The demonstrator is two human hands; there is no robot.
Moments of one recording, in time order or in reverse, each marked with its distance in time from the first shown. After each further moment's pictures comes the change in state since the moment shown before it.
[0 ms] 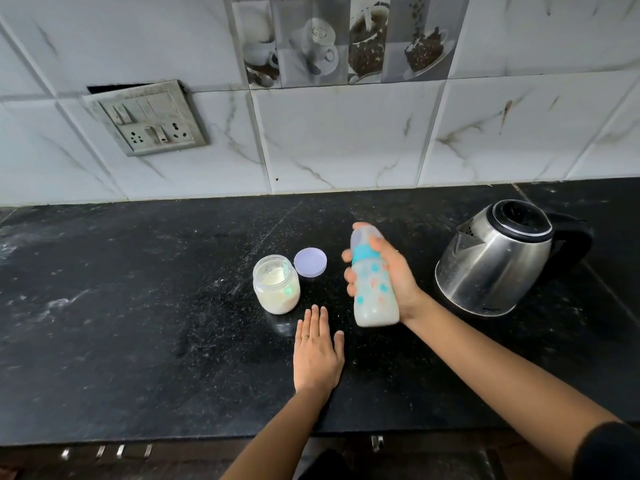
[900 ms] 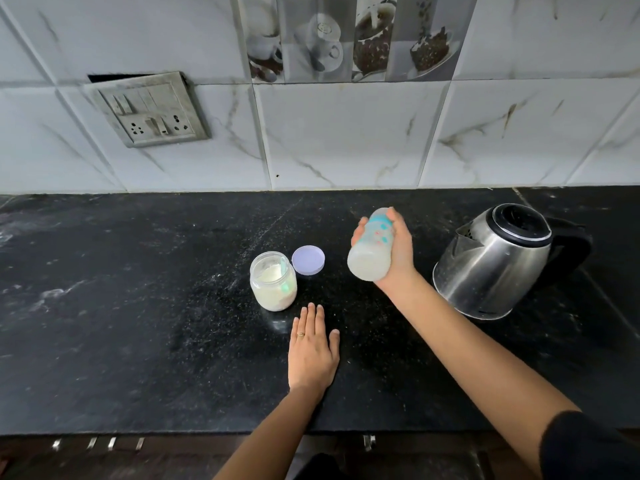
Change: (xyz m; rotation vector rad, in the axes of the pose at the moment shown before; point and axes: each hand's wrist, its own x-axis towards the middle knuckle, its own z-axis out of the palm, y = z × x) left_hand -0.001 -0.001 0.001 0.000 0.004 0.001; right_hand 0.029 -0.020 0.006 0.312 0.254 -0.037
